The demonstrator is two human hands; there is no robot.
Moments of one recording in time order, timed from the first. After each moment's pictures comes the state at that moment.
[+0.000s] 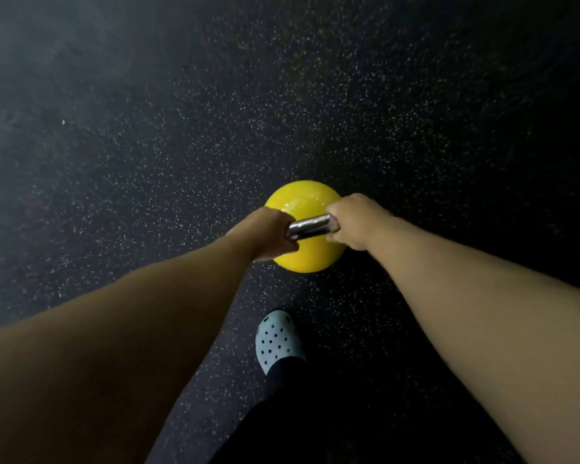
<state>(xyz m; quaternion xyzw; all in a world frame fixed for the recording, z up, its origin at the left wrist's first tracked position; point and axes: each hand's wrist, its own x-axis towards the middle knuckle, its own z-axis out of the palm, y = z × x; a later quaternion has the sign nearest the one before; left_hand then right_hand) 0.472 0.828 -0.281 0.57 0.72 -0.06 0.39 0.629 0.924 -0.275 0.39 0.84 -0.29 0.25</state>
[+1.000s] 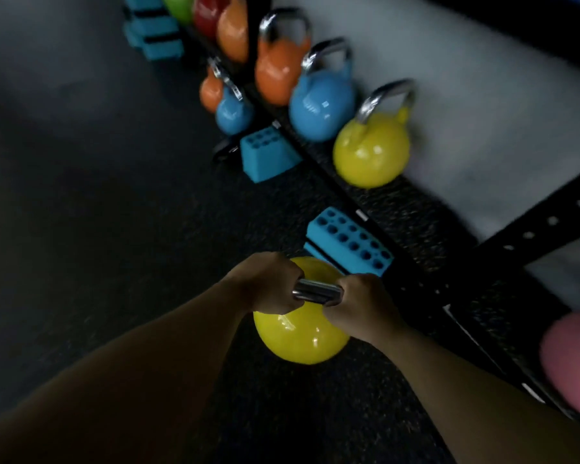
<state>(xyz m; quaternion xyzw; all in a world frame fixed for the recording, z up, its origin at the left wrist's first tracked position) 1.125 1.011 0.043 0.96 0.18 -0.14 0.15 1.254 0.871 0.037 0.83 0.49 -0.23 -0.14</state>
